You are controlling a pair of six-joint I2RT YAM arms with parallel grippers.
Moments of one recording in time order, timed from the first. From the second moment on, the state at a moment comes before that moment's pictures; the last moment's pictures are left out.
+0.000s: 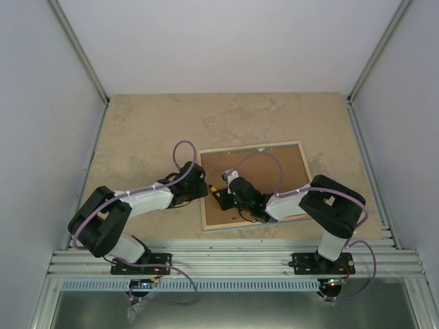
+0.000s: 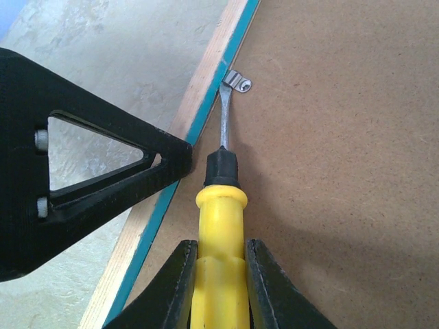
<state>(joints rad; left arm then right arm) -0.66 1.47 0.60 -0.11 -0.05 -0.83 1.00 1.76 0.66 0.50 0.05 0.62</state>
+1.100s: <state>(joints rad) -0.68 1.42 0.53 -0.03 -0.01 -0.90 1.00 1.74 0.66 0.61 0.20 0.61</state>
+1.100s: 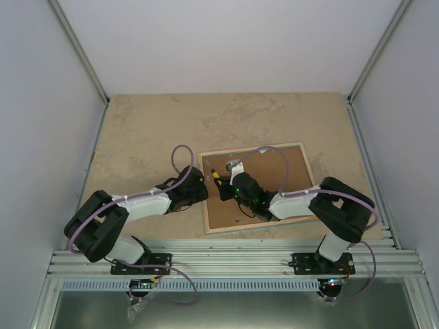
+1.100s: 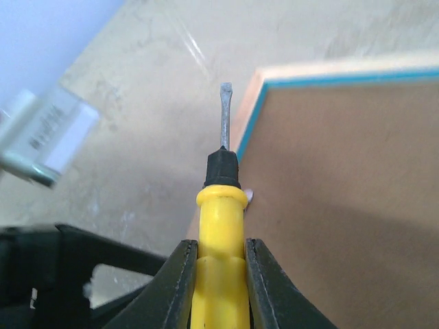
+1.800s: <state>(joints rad) -0.69 1.25 0.43 -0.12 -0.04 -1.12 0.78 1.33 0.57 0.36 0.20 0.30</state>
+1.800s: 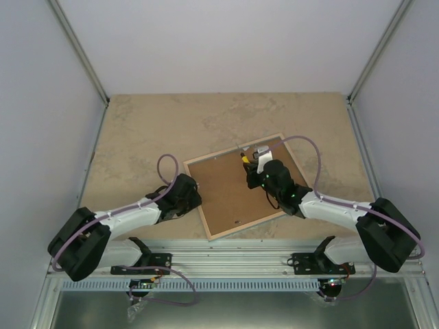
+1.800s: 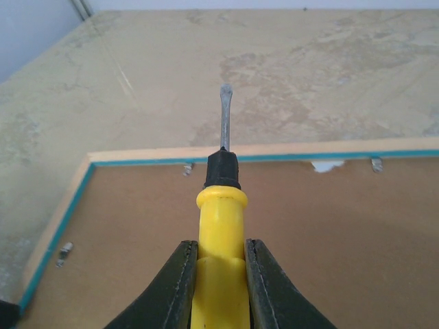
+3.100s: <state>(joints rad) -0.40 1.88 1.10 -0.17 0.11 -0.14 0.77 1.33 0.53 0.37 0.16 0.25</state>
